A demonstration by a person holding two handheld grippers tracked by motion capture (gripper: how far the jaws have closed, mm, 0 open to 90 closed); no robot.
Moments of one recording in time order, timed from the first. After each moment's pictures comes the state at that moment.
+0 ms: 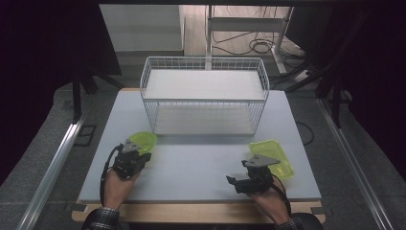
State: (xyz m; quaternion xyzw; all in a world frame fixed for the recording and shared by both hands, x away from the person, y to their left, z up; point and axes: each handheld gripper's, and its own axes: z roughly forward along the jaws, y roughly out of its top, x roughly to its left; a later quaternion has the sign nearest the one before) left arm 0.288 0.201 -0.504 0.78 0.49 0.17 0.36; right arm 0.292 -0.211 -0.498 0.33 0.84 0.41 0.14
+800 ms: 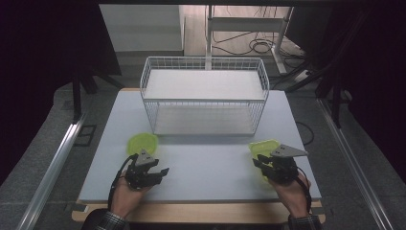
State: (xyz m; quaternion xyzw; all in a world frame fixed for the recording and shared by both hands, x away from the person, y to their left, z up) left arm 0.272 0.168 -0.516 0.81 0.42 0.16 0.37; right arm 0.303 -0.269 -0.459 0.37 0.82 0.39 0.20
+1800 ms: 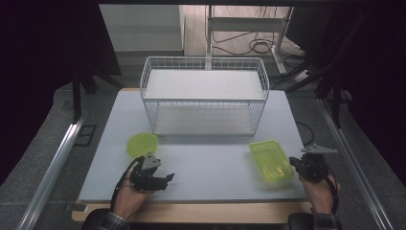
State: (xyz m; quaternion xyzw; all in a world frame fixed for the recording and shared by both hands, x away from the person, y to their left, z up) left arm 0.269 0.157 -0.520 0.83 0.40 0.17 0.36; right arm 0.321 -0.357 -0.478 0.49 0.78 0.30 0.23
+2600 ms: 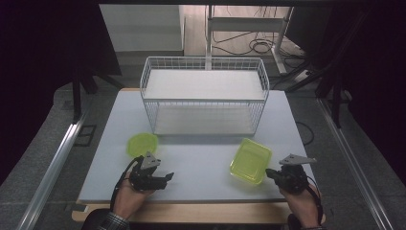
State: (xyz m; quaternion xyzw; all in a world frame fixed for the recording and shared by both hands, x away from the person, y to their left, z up) left arm 0.268 0.158 -0.518 0.82 0.40 0.17 0.37; right arm 0.286 -0.293 -0.480 0.42 0.83 0.34 0.15
